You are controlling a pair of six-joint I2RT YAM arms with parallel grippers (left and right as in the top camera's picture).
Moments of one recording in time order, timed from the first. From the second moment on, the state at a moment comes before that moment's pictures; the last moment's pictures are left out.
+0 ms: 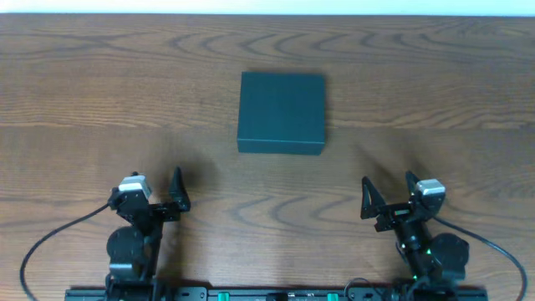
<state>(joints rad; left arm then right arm) -0.05 0.06 0.01 -0.10 -0.01 -0.25 -0.04 0.02 0.07 -0.20 -0.29 0.22</state>
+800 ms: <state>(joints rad) 0.05 0.01 0.01 -0.10 -0.01 -0.25 -0.07 0.01 0.07 -0.20 -0.28 0.22</state>
